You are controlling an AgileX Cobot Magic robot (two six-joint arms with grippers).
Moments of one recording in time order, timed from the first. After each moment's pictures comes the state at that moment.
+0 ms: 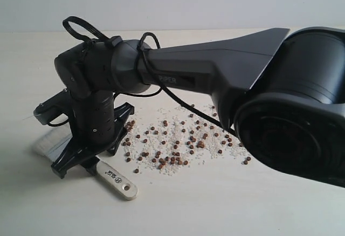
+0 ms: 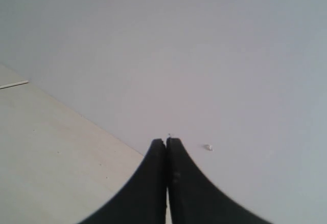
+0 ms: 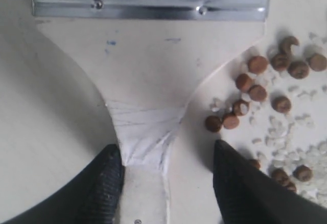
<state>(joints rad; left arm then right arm) 0.13 0.06 0.00 0.12 -0.08 -0.74 0.96 2.42 -1.91 0.08 1.07 -0.01</state>
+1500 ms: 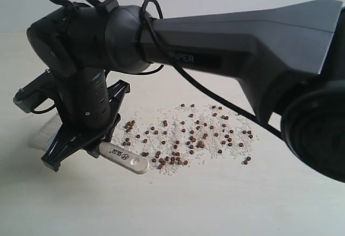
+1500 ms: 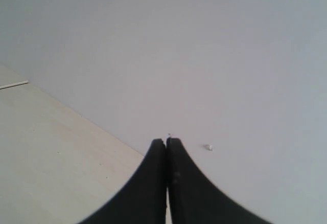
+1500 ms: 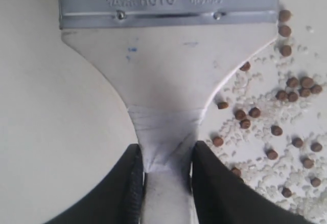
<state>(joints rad) 0.13 0.06 0.00 0.12 -0.08 -0.74 1.01 2.27 -1.91 -0.02 1.18 -0.01</state>
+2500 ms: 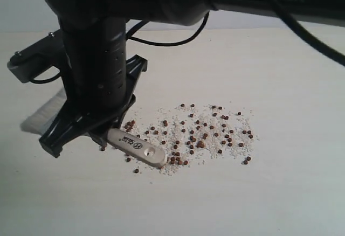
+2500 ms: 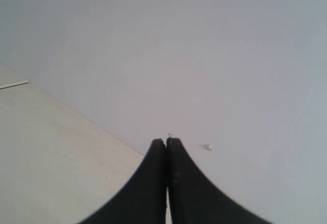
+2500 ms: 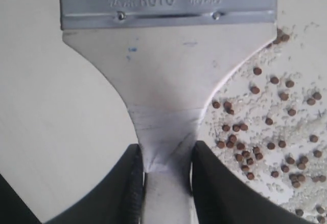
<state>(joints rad) 0.13 0.06 0.00 0.12 -0.08 -0.74 1.01 2.02 -1.75 0.02 1.22 0.01</state>
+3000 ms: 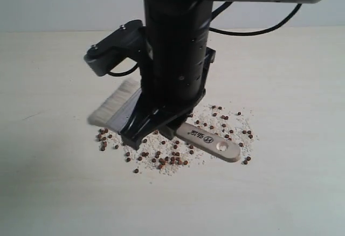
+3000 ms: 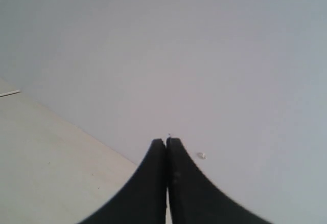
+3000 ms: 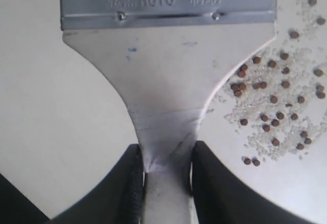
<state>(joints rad) 0.13 0.06 0.00 0.12 -0.11 -0.74 0.91 1.78 -1.45 -0.05 1.23 0.00</state>
